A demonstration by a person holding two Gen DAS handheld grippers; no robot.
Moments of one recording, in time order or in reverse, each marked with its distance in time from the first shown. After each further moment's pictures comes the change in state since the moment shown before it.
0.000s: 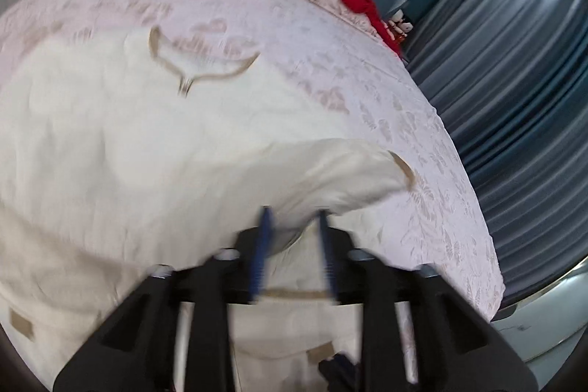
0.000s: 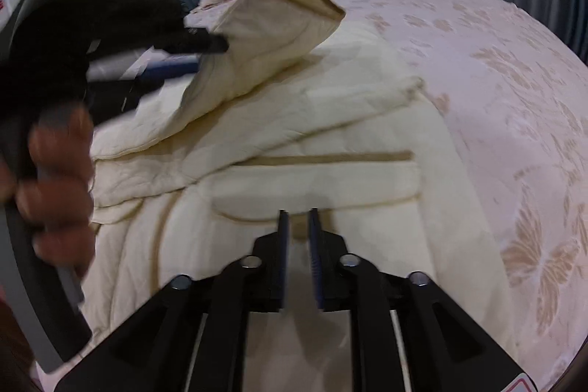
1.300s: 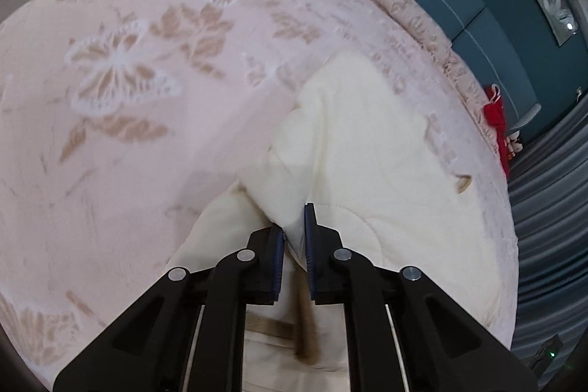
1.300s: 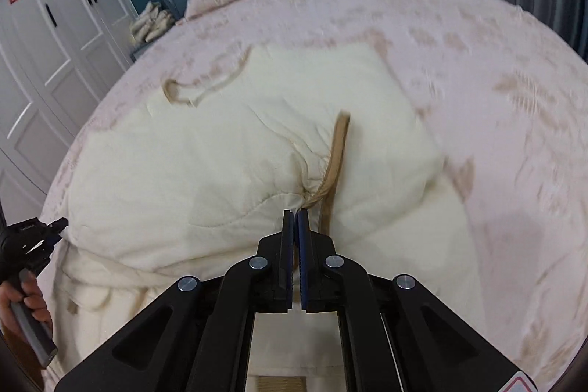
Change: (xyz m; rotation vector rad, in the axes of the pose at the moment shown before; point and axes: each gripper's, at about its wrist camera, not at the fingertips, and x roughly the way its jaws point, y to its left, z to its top) left arm -0.076 0.251 0.009 -0.431 -0.193 0.327; right arm 0.067 -0.020 0.081 0.026 -0.004 -0.002
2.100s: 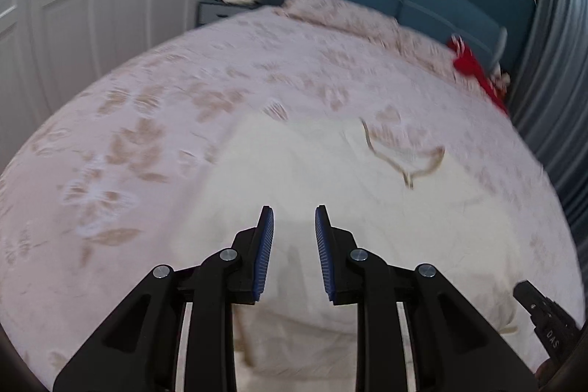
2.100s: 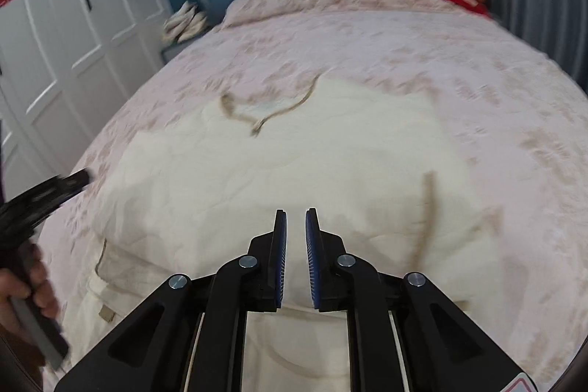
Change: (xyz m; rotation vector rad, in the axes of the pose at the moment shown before) left arm -0.033 -0.103 -0.006 0.420 -0.147 0.064; right arm -0.022 0.076 0.010 -0.136 -0.059 0.049
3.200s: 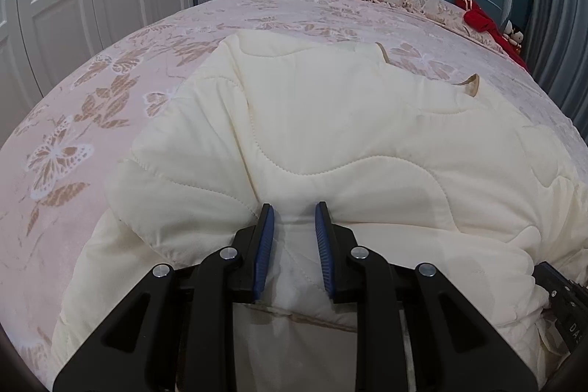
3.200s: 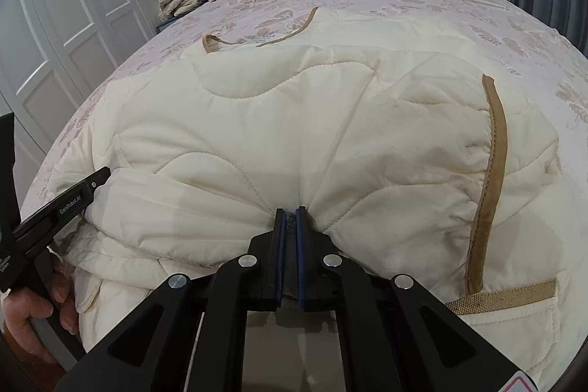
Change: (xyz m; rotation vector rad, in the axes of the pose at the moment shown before) left arm 0.071 -0.014 -0.064 0.094 0.037 0.100; right arm 0.067 -0.006 -0.048 0.004 0.052 -0.011
